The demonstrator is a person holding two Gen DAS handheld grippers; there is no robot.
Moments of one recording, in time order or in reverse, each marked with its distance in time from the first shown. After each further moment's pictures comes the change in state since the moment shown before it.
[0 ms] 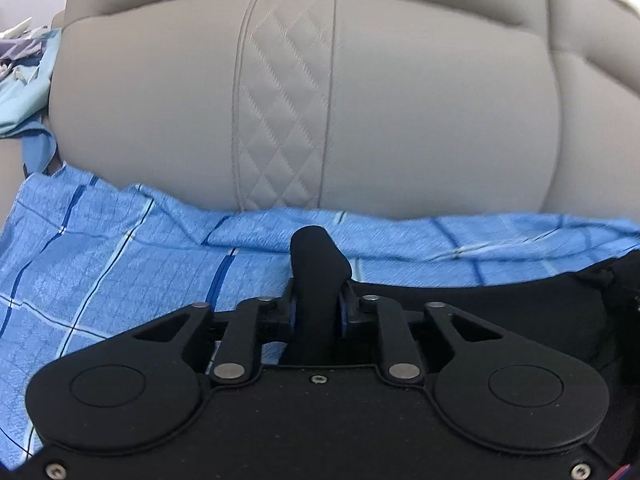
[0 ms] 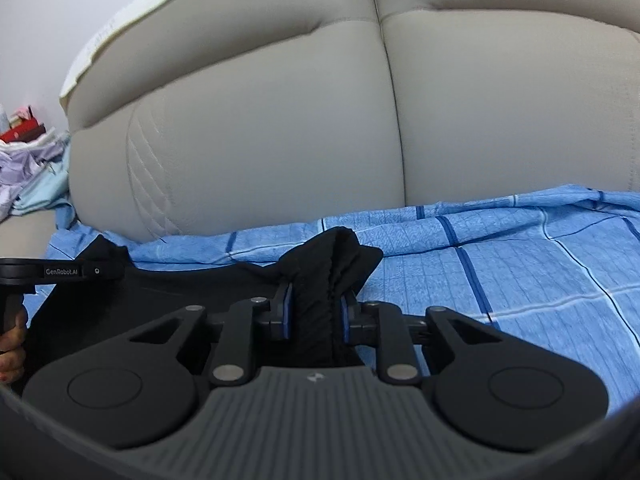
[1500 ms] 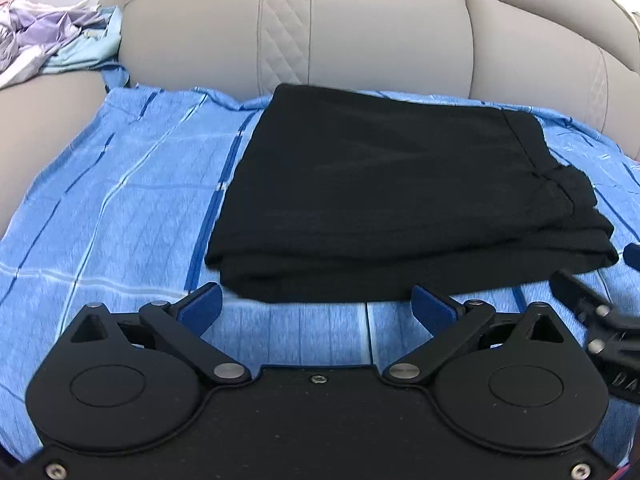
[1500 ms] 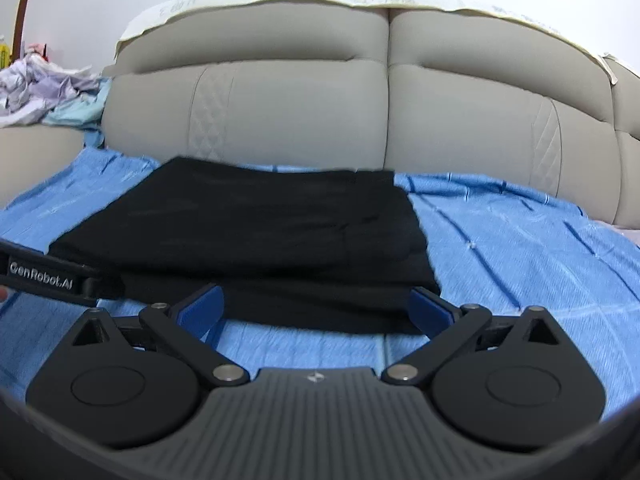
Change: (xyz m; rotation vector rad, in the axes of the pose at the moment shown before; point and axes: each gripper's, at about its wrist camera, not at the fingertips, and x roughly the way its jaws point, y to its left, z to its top) left arm -0.192 -0.025 -0.180 0.028 0.044 0.014; right arm -0.158 0.132 -0.150 -0.159 -0.083 -0.259
